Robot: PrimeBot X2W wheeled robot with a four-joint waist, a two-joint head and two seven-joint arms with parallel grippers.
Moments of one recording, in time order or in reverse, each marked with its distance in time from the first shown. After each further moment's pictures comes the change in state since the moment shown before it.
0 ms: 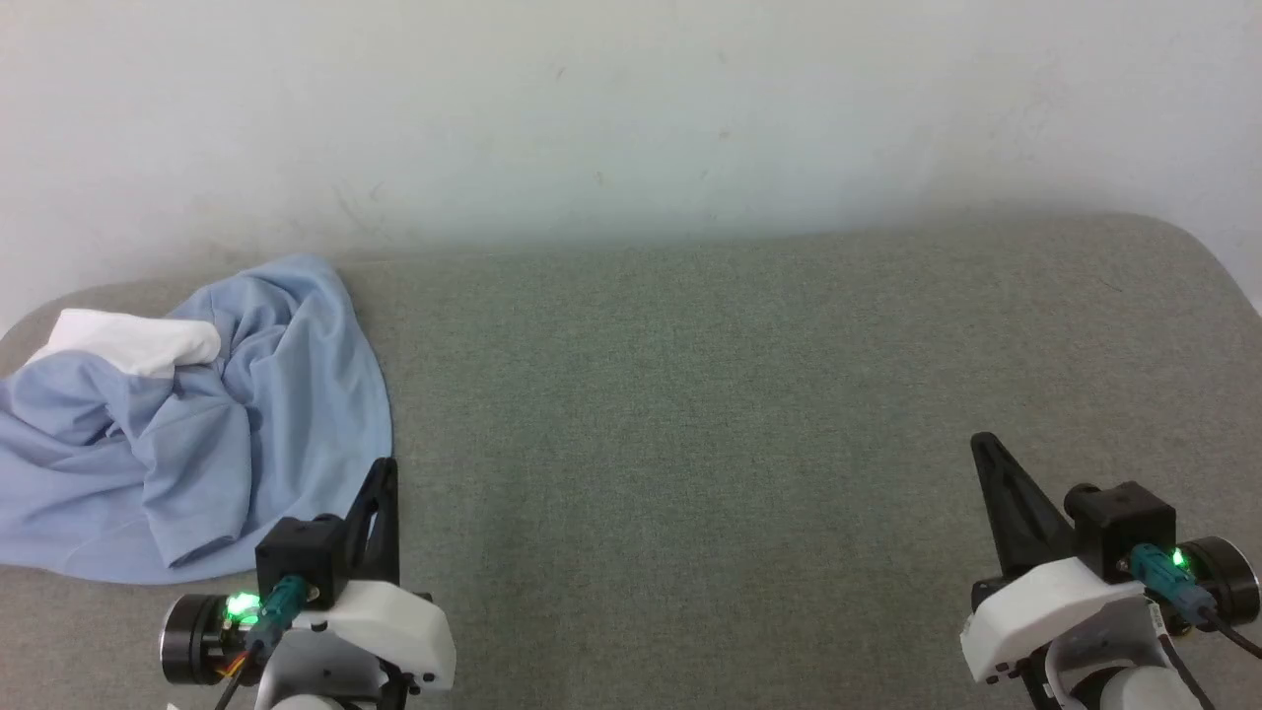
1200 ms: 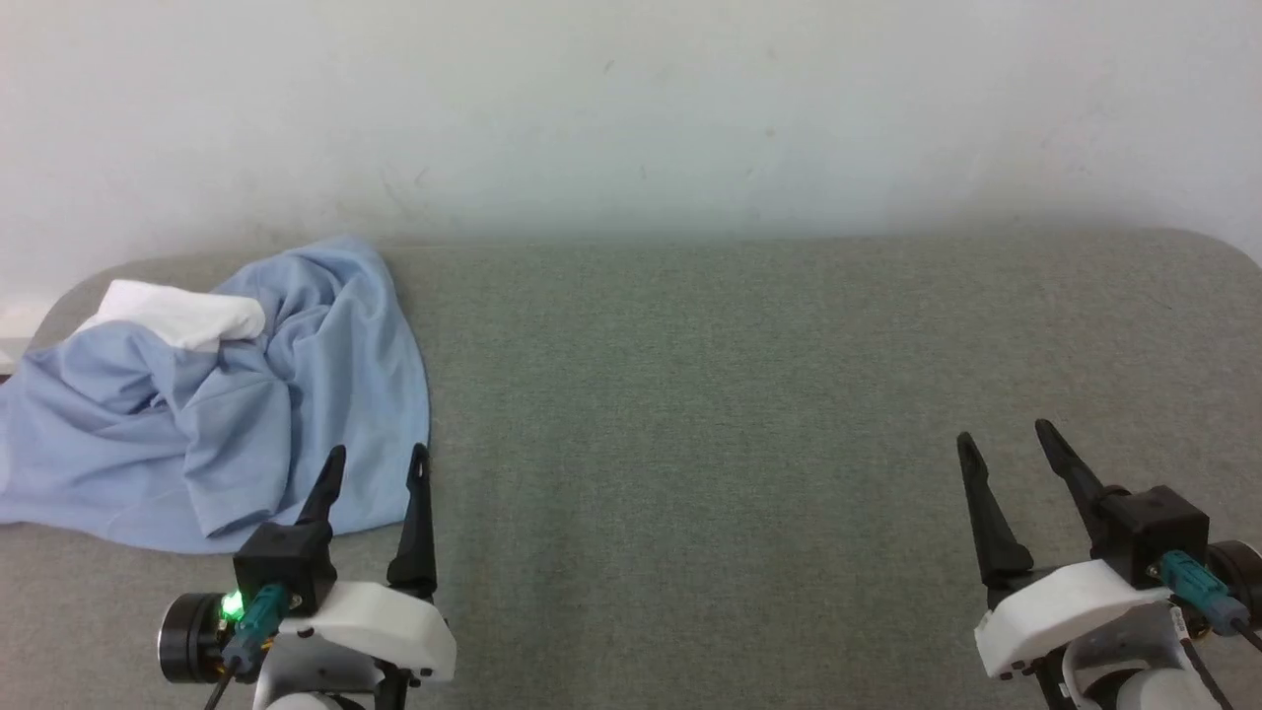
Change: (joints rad) left arm 0.000 0.000 -0.005 -0.013 -0.063 0.007 -0.061; right arm 0.007 -0.001 -0.025 -0.009 0.029 0.000 -0.037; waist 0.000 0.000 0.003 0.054
